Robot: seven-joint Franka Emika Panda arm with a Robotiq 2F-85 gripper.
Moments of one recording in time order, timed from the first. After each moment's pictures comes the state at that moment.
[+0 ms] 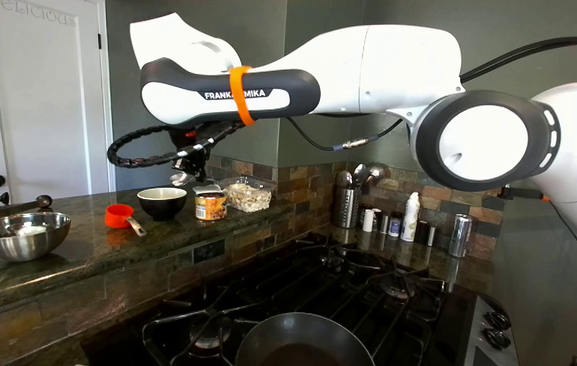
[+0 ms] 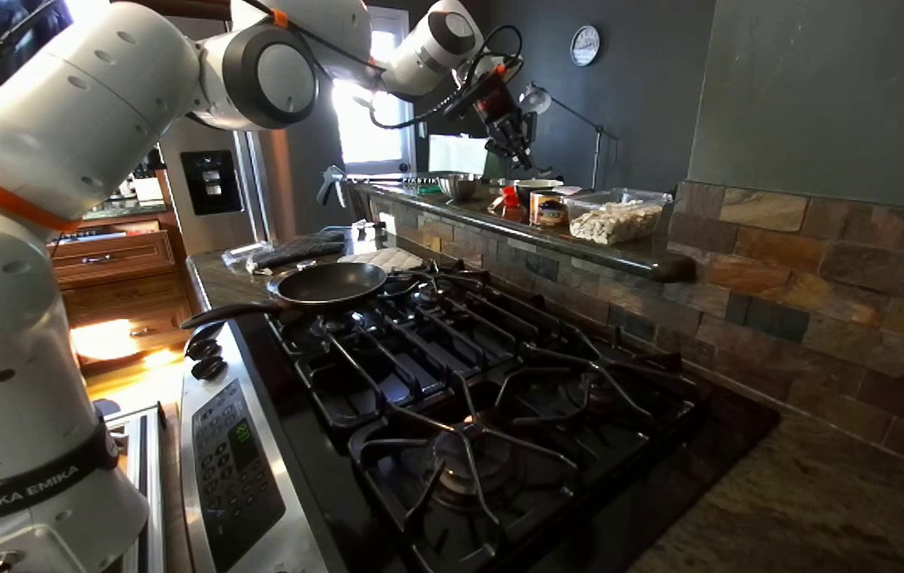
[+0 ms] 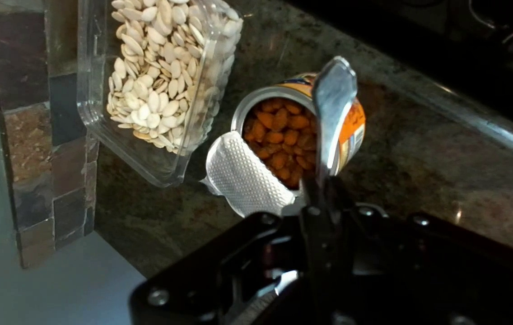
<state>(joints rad) 0.34 0.80 -0.03 -0.74 -0.57 1.71 -0.07</state>
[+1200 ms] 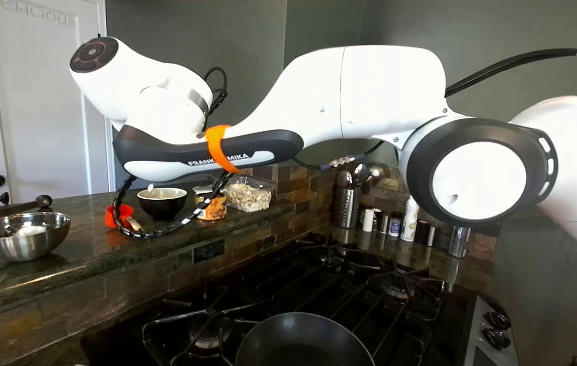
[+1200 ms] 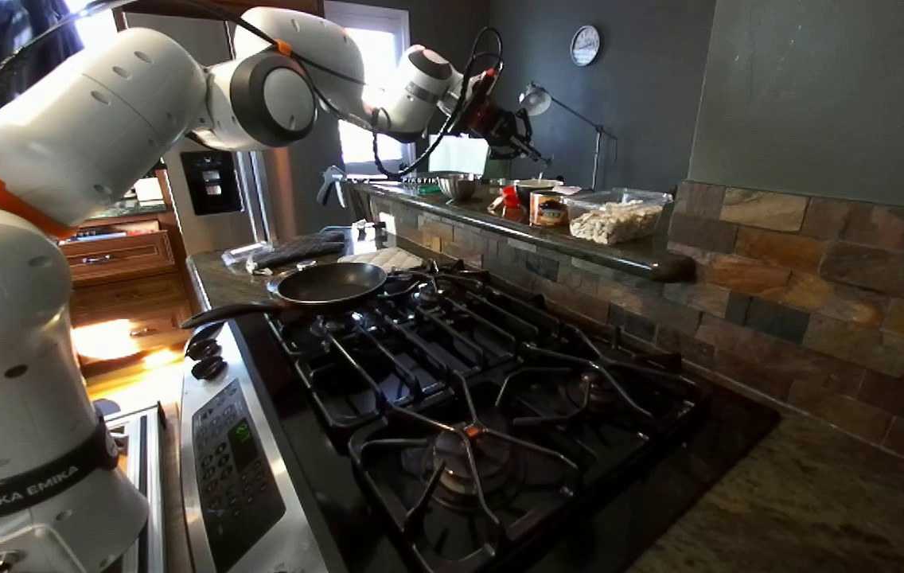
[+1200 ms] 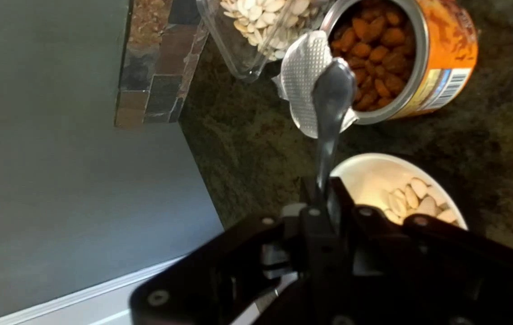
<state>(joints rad) 0.45 0.90 -0.11 -0.73 -0.91 1.88 -0.16</state>
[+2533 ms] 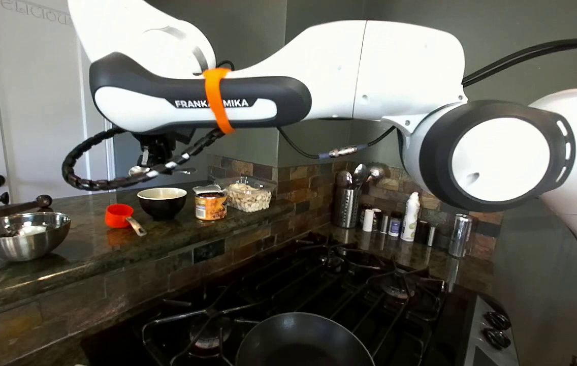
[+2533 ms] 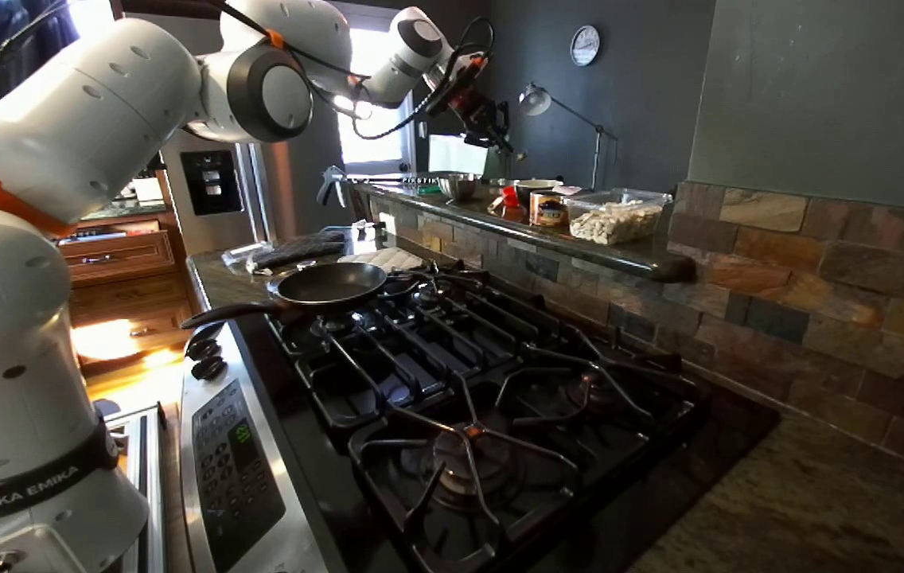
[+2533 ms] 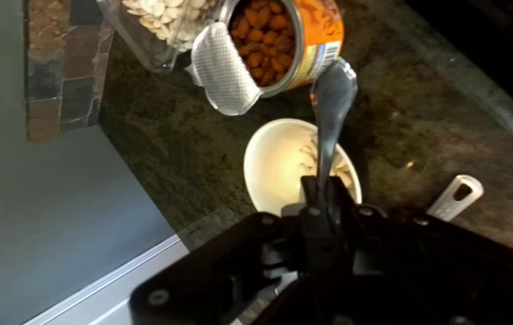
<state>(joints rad) 0.44 0.86 0.00 -0.65 -0.70 1.75 -0.17</state>
